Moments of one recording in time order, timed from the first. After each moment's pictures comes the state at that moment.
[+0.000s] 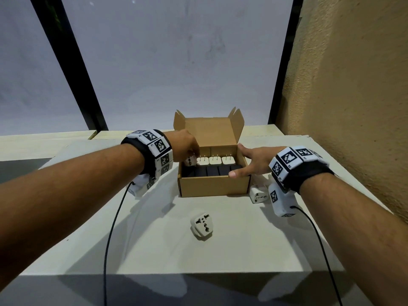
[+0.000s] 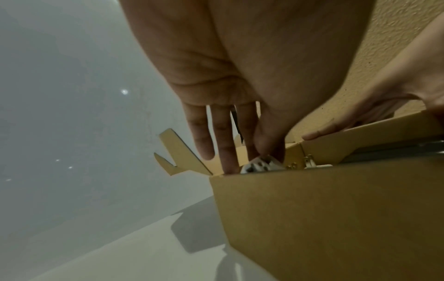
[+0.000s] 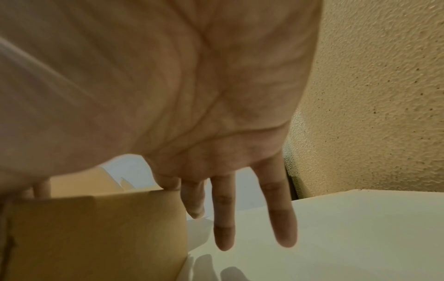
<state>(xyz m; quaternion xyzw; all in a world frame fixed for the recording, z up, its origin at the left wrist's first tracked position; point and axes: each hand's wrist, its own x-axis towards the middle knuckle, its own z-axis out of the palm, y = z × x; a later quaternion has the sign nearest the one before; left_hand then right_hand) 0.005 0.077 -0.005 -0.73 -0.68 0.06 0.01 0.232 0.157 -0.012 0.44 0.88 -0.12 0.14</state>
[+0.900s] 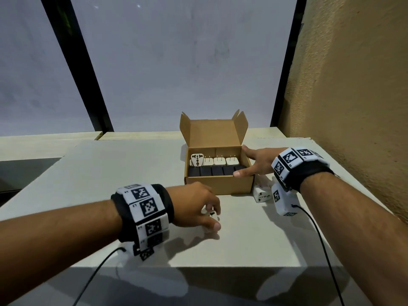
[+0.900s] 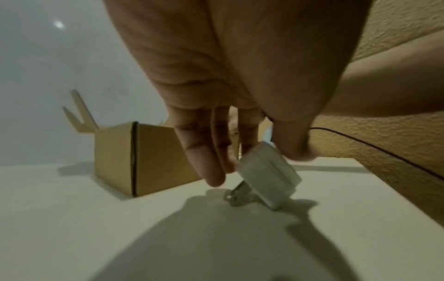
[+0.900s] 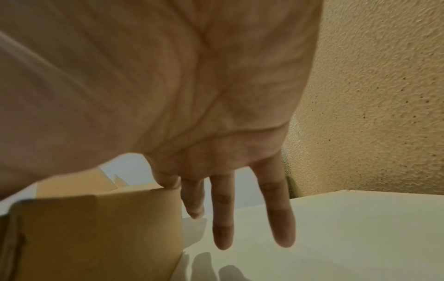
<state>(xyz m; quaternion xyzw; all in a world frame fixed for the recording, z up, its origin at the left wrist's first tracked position) 0.084 -0.029 -0.032 -0.77 -0.61 0.06 -0.14 0.232 0.149 -0.008 0.45 0.87 -0.12 0.13</state>
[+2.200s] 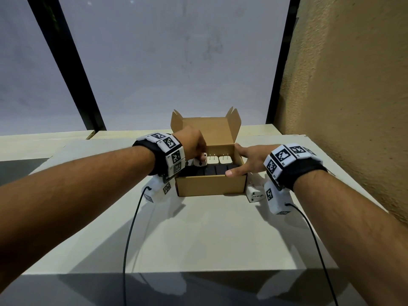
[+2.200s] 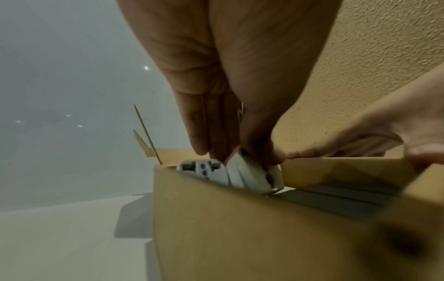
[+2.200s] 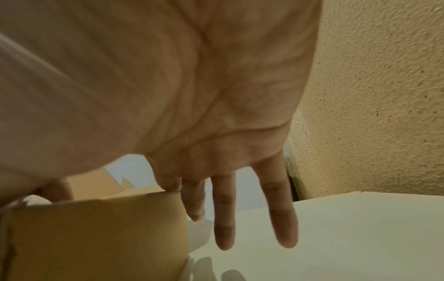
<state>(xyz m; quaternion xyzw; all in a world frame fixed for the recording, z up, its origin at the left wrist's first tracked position) 0.039 0.086 0.001 -0.66 -0.75 -0.02 -0.02 0.233 0.150 -0.004 0.44 0.88 -0.11 0.13</state>
